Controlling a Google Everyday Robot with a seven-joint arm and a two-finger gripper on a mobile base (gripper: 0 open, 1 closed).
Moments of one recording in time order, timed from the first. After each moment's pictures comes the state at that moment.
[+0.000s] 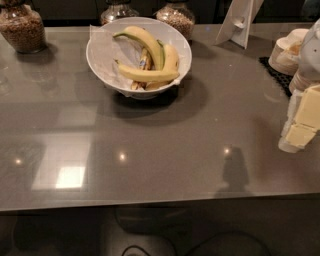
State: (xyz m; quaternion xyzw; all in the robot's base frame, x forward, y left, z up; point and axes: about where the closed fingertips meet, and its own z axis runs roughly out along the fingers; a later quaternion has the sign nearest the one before) arm 0.438 -0.217 0.976 -0.60 0.78 -0.03 0.16
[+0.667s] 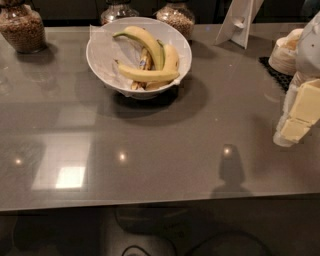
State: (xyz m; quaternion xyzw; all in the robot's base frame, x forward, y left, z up) arm 0.447 -0.210 0.980 -0.60 0.78 -0.03 0.18
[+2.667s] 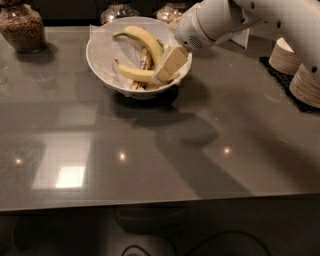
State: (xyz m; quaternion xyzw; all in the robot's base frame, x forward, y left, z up) arm 0.668 -0.011 0.948 -0.60 0.68 0.13 0.40
